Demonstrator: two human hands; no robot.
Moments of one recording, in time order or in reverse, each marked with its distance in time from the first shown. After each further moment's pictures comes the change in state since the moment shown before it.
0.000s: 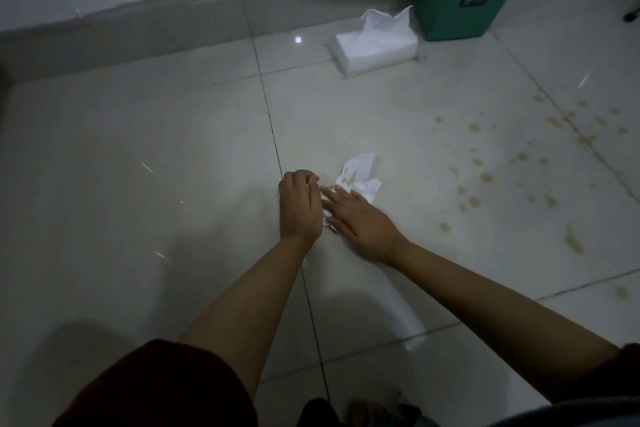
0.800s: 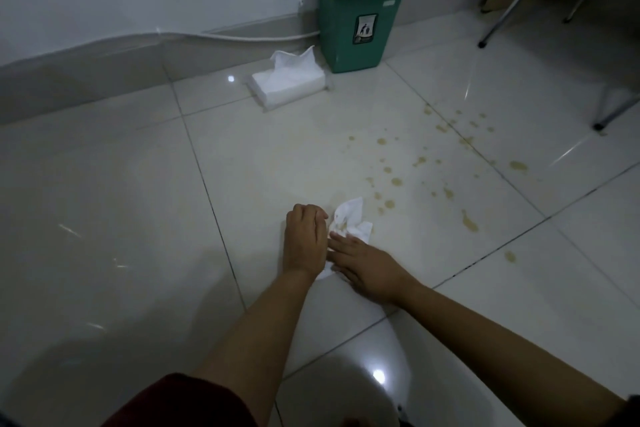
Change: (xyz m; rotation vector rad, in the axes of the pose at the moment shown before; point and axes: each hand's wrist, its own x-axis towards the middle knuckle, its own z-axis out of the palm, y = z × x) left_hand -0.050 0.074 0.062 -0.064 -0.205 0.199; right_hand -0.121 0.036 -0.033 -0.103 0.015 0.024
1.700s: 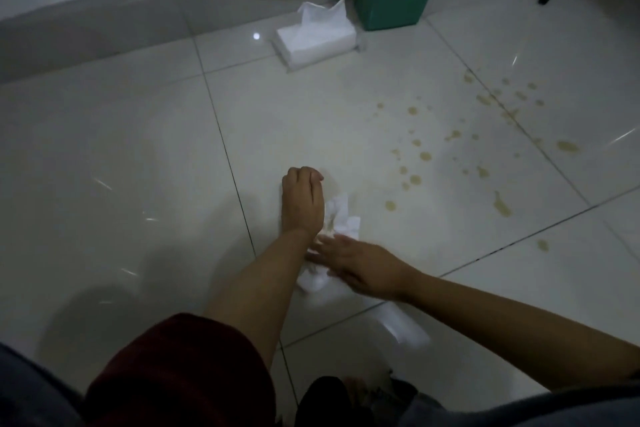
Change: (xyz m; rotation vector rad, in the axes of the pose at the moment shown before) left_hand 0.019 -0.023 -0.013 0.040 0.079 -0.155; right_hand 0.001 -0.024 0.021 0.113 -0.124 -0.209
